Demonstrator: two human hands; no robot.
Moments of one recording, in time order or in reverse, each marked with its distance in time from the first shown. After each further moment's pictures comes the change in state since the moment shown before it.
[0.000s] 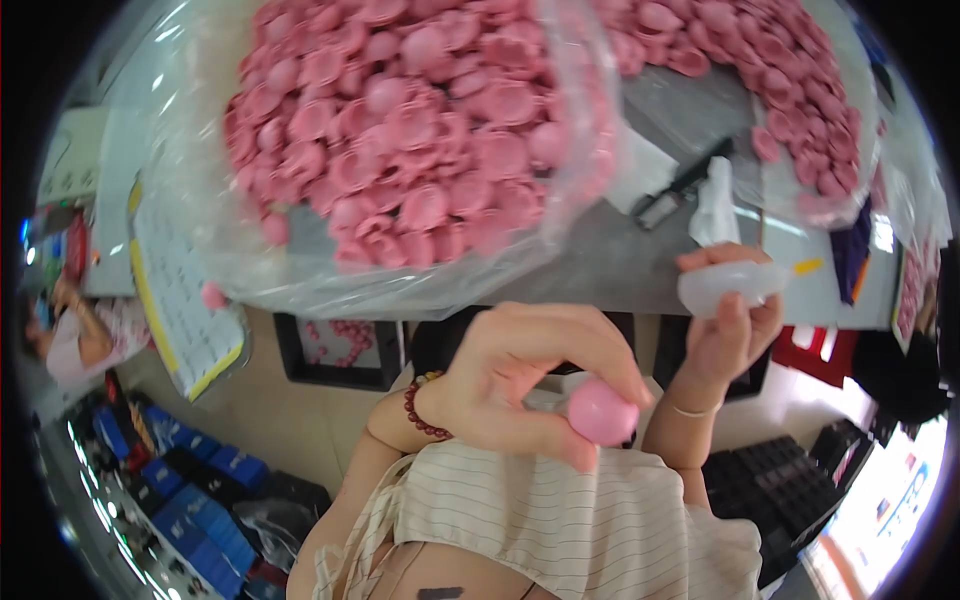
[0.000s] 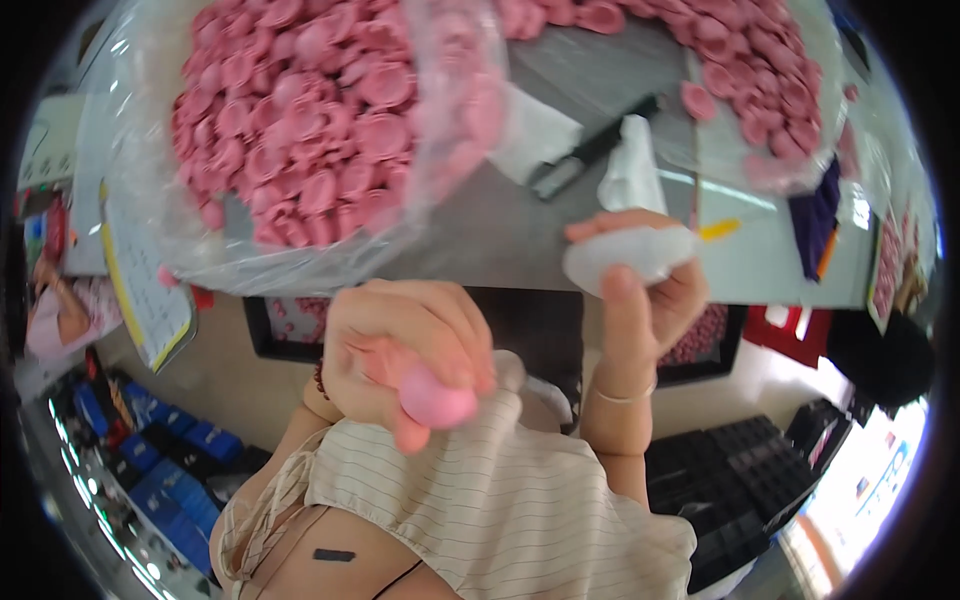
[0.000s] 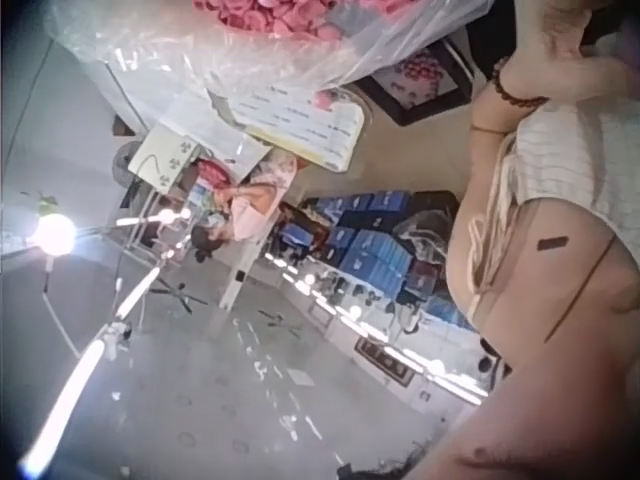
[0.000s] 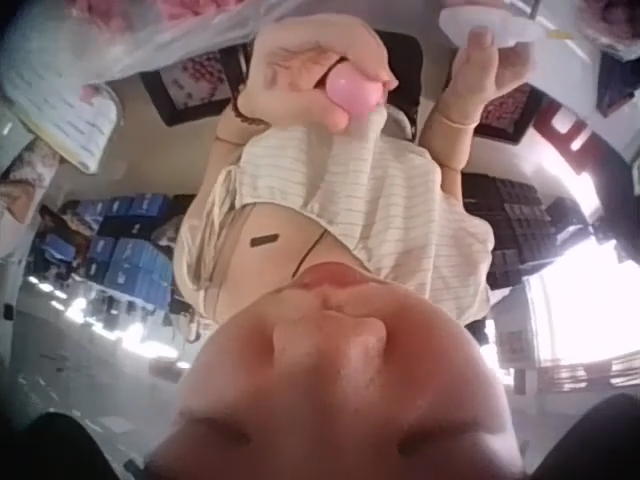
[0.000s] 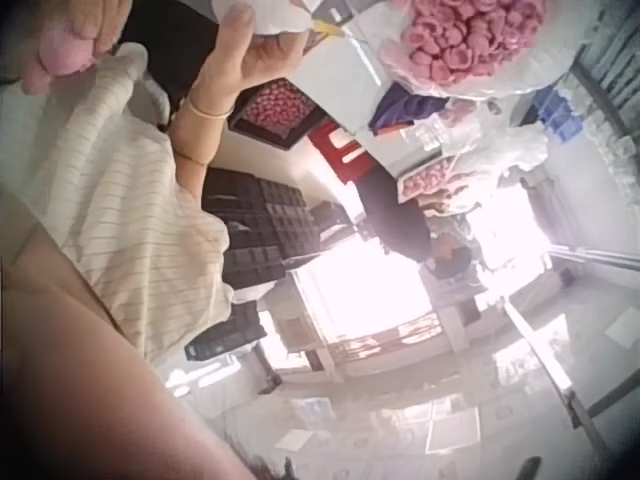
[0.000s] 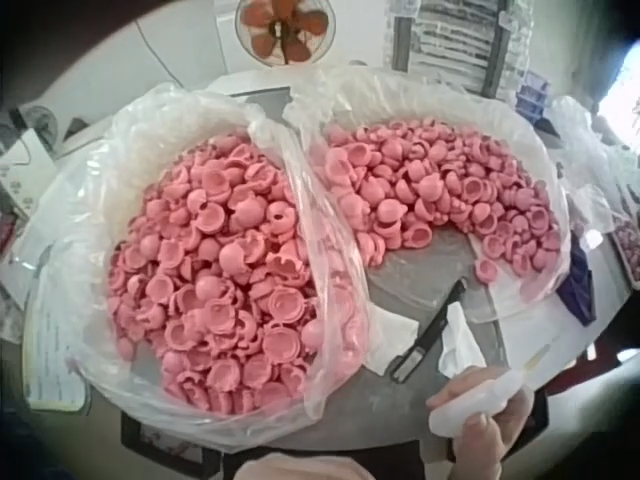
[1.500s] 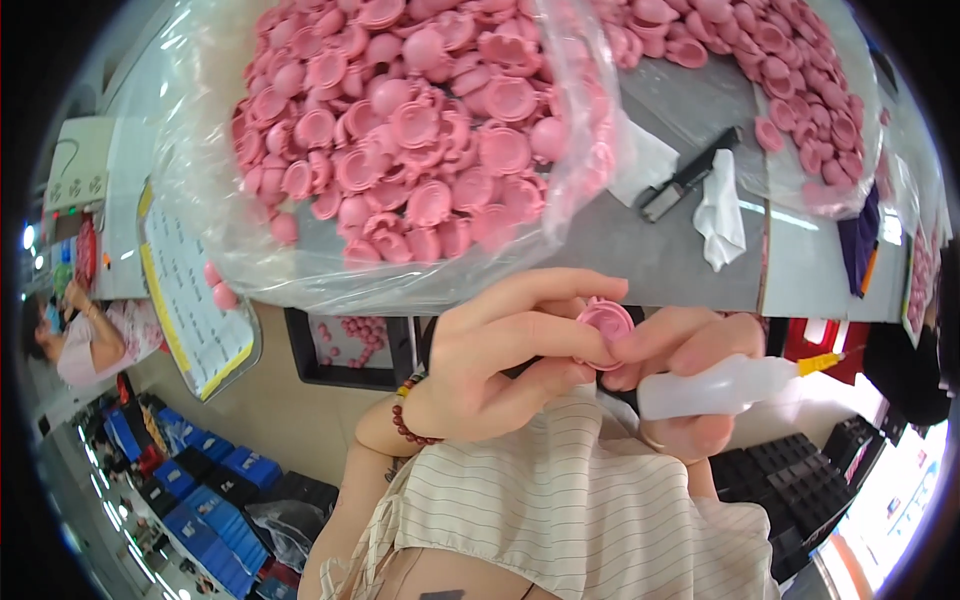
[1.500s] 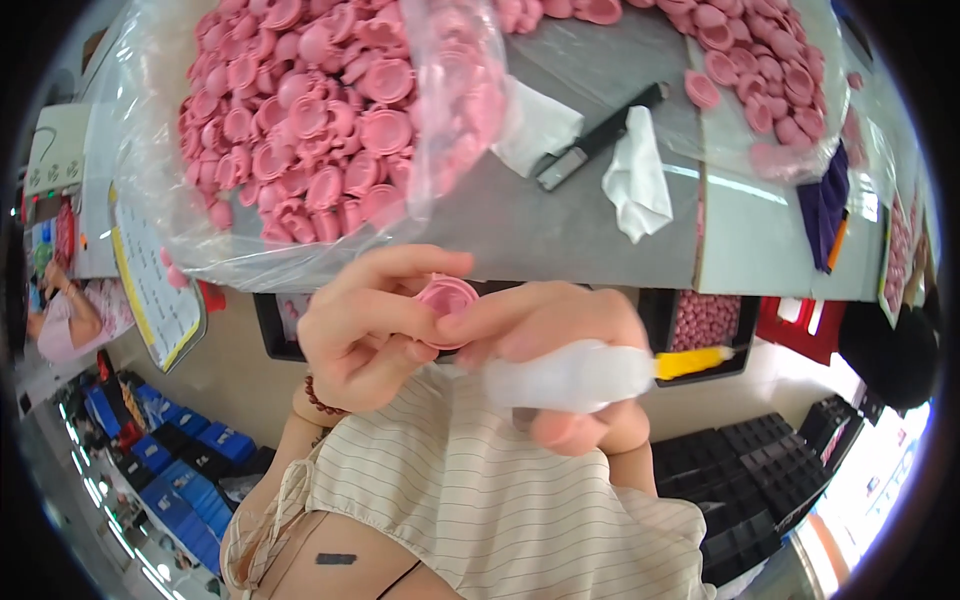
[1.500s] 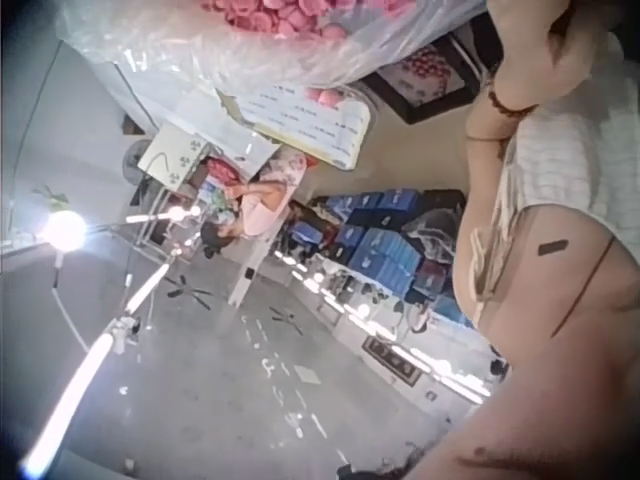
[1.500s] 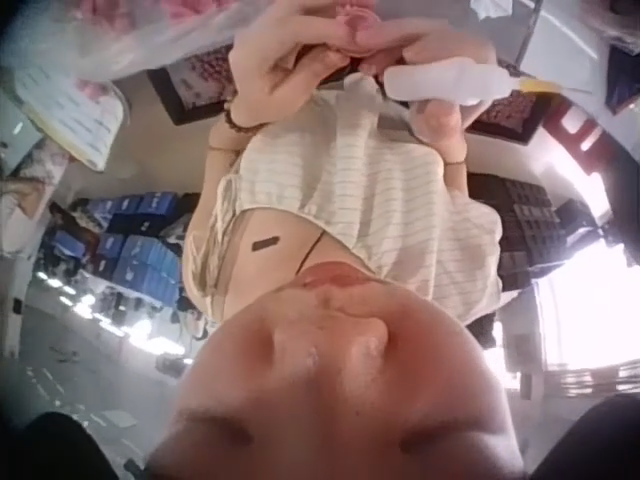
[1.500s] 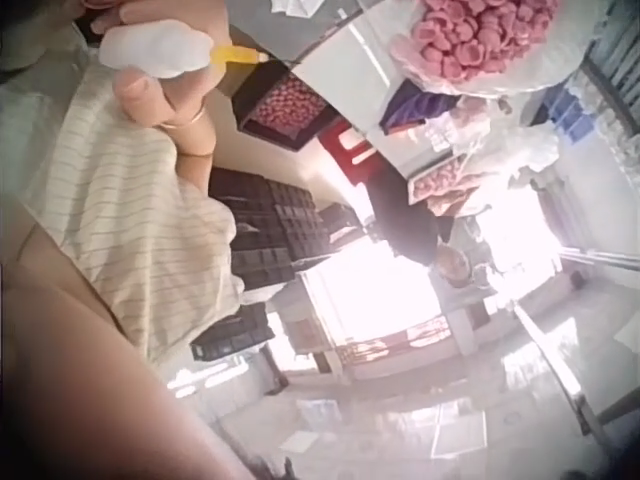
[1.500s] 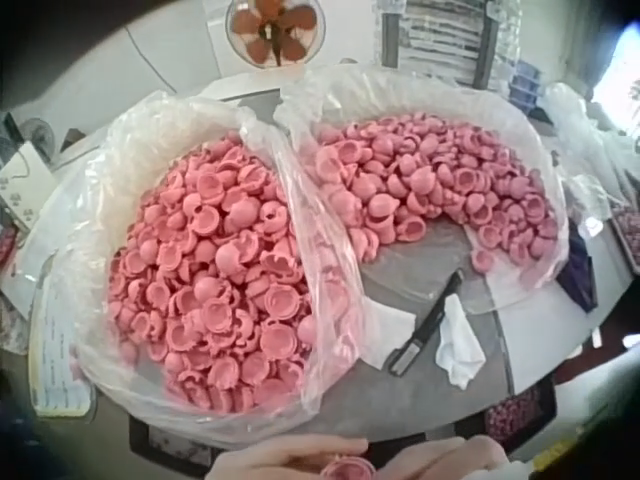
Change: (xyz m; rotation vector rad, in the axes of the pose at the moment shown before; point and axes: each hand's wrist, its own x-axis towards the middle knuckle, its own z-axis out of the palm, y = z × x) left_hand -0.012 0.007 -0.010 0.640 0.050 0.121; right_hand -0.029 -0.028 0.030 0.461 -0.210 0.076
